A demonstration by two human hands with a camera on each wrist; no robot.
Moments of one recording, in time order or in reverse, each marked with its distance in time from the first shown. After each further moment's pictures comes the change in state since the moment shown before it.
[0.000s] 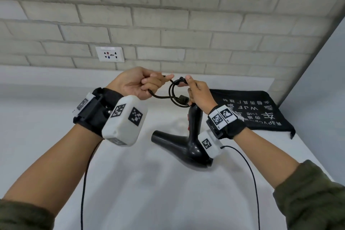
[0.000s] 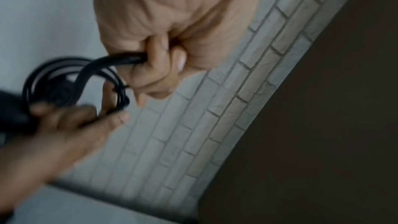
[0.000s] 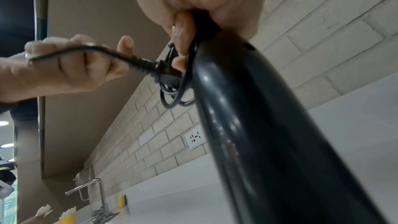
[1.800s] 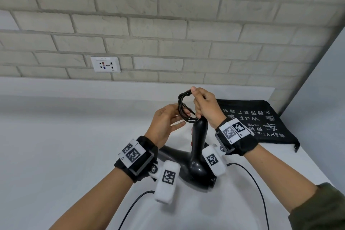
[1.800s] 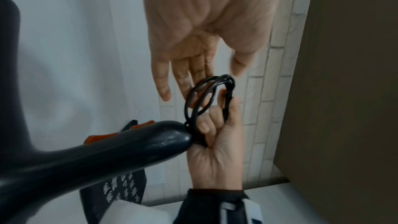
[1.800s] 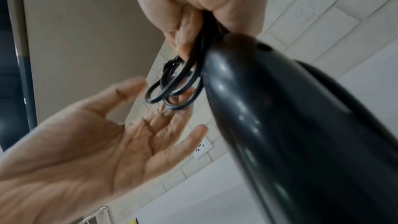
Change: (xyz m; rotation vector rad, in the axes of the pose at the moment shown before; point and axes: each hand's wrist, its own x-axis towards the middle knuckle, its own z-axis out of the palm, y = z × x) left_hand 0.084 -0.081 -0.023 0.481 0.282 0.586; right_hand 0.007 0.003 -0.018 0.171 0.036 0.062
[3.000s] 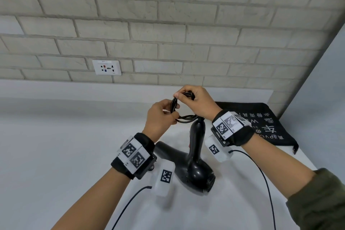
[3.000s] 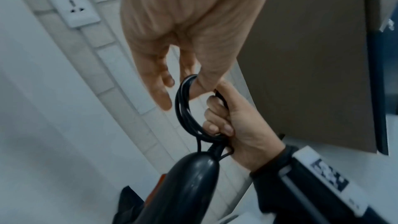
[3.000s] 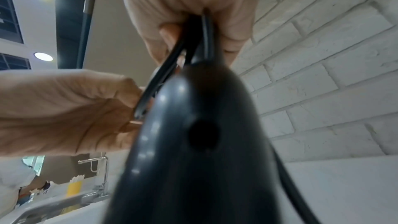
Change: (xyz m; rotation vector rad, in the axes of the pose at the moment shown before) left_hand -0.003 0.016 0.002 0.510 0.222 0.228; right_hand 0.009 -0.017 0.005 -0.436 -0.158 -0.344
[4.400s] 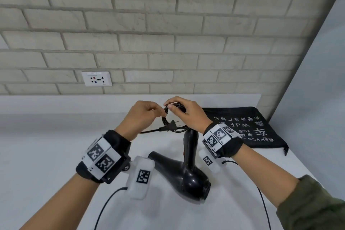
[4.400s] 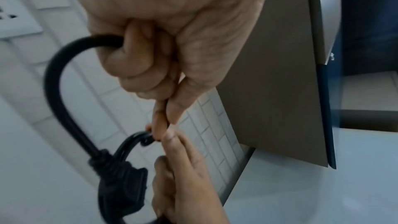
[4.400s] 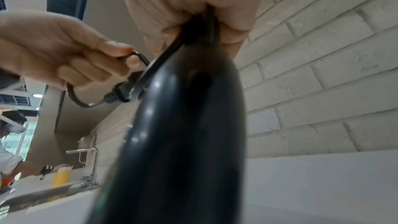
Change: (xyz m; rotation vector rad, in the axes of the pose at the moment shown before) left_hand 0.001 0.051 -0.037 0.247 -0.173 -0.065; right_hand -0.009 0.006 0.006 -0.190 0.029 -0.044
